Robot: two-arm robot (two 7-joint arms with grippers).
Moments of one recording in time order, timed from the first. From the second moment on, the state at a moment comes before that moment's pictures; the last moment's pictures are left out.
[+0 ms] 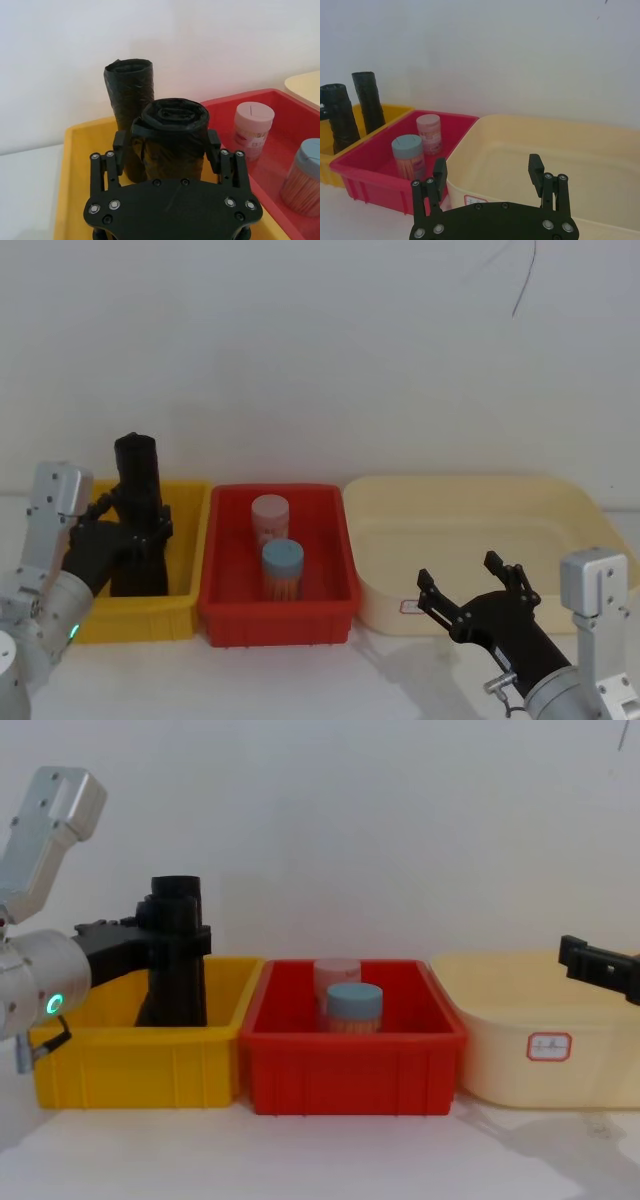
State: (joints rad) left arm -0.48 0.24 0.33 -1.23 -0.30 0.01 -0.12; right arm -0.01 0.34 -0.23 -1.77 0.29 0.03 0.07
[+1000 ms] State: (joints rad) left arm -0.44 0.27 0.29 -1.35 -0.34 0.00 -0.24; right arm -0.01 0.34 -0.23 -1.77 0.29 0.03 0.07
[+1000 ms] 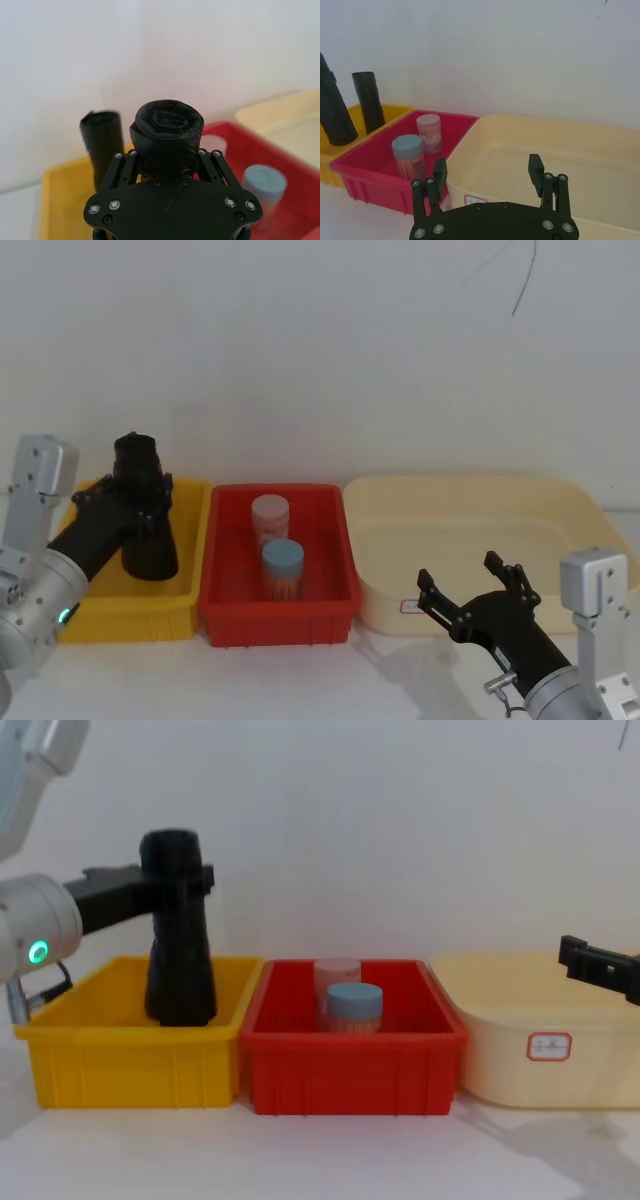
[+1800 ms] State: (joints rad) left arm -0.41 0.29 0.30 -1.55 -0.54 0.00 -0.48; right arm -0.01 0.34 -0.23 -1.77 0.29 0.03 0.07
